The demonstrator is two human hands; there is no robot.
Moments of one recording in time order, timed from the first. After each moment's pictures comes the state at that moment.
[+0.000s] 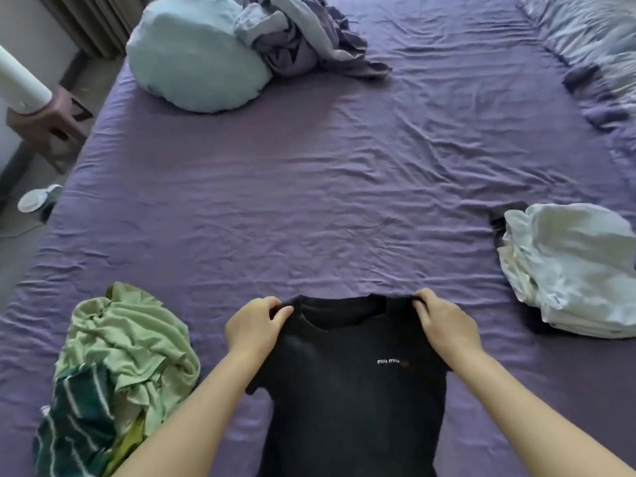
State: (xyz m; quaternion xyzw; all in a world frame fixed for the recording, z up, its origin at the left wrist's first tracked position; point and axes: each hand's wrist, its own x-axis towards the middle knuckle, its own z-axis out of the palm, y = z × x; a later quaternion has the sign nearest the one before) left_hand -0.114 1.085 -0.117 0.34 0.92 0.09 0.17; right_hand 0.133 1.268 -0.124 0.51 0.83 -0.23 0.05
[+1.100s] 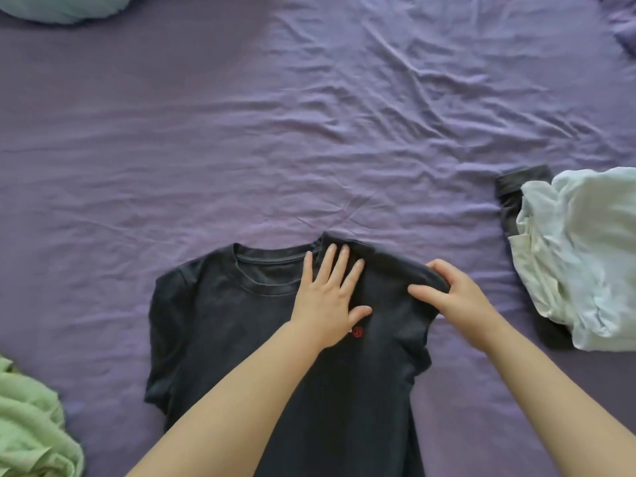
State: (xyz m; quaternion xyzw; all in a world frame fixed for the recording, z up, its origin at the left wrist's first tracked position) left_hand -0.056 1.275 -0.279 0.66 0.72 -0.08 0.20; right_hand 0.130 1.387 -0.221 0.53 0.63 -0.56 -0.03
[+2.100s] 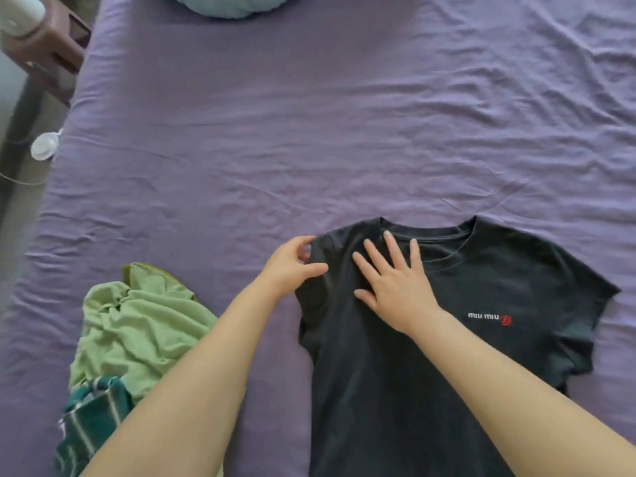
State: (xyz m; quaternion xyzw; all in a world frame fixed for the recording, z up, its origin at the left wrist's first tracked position) left_hand -0.271 1.126 -0.227 0.20 0.82 0.27 0.47; right_hand -0.089 1.231 -0.272 0.21 0.96 -0.06 0.17
